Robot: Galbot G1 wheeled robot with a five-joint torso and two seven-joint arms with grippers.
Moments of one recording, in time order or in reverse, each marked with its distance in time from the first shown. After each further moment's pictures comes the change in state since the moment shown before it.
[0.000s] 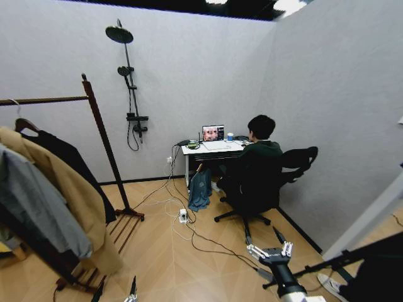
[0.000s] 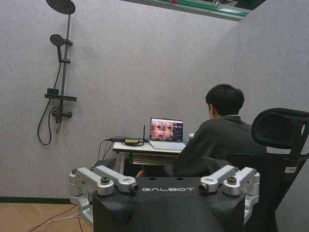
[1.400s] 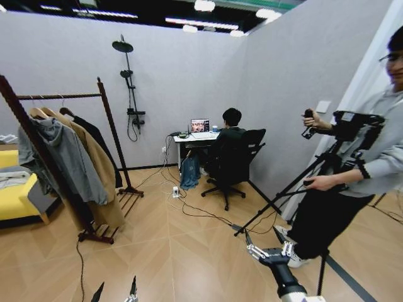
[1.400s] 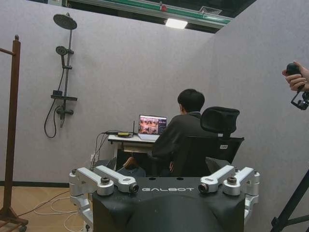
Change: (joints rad) left arm 0.000 0.000 0.000 0.000 0.000 0.000 0.000; right arm 0.000 0.000 0.000 0.000 0.000 0.000 0.000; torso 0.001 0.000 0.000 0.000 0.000
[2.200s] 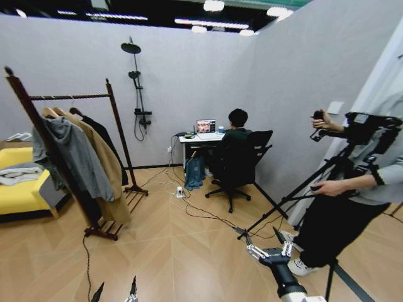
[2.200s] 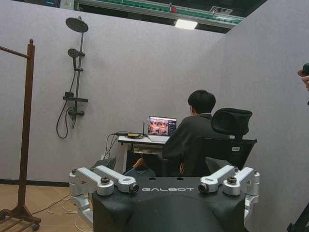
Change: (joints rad) left arm 0.000 0.000 0.000 0.000 0.000 0.000 0.000; right arm 0.000 0.000 0.000 0.000 0.000 0.000 0.000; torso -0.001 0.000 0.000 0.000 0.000
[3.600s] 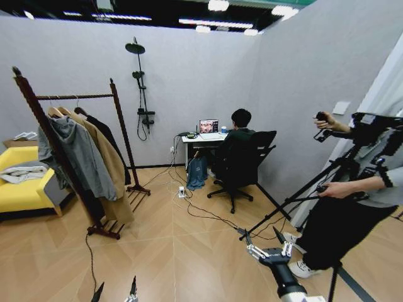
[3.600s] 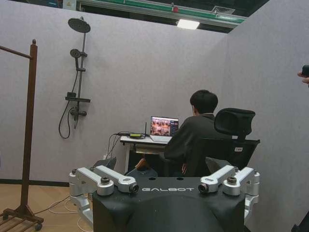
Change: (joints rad) left arm 0.000 0.000 0.000 0.000 0.000 0.000 0.000; right arm 0.000 0.000 0.000 0.000 0.000 0.000 0.000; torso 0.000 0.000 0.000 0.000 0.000
